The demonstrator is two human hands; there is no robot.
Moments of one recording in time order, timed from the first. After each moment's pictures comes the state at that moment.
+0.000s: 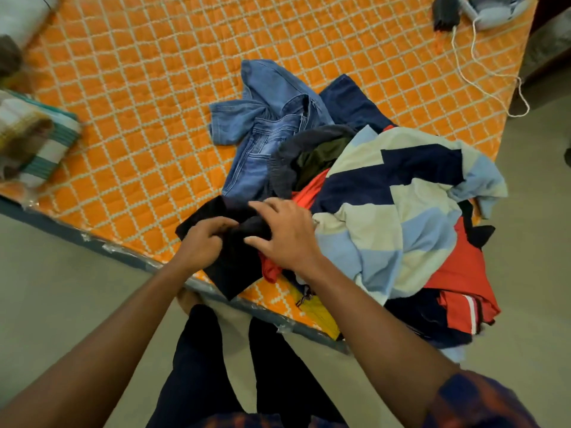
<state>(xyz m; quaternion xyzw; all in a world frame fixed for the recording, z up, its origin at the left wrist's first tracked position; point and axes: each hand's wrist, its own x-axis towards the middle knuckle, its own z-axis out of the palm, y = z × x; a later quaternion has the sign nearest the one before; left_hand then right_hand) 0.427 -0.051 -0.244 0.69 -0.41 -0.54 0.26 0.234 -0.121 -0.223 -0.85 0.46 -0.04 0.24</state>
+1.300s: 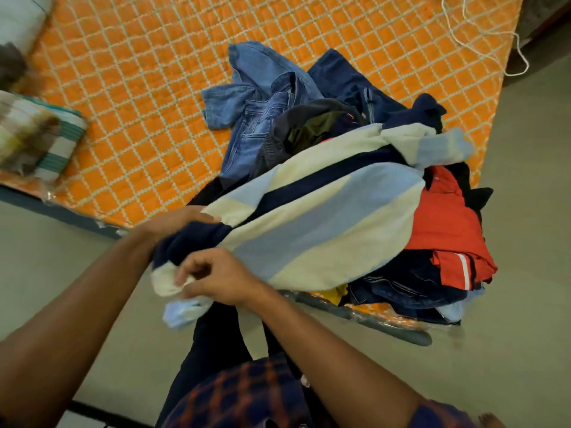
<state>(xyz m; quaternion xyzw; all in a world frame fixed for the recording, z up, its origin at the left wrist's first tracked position) 0.467 -0.041 -0.215 0.70 -0.21 -0.67 0.16 0.278 -0.002 -0.150 -0.53 0.37 -0.04 0.76</state>
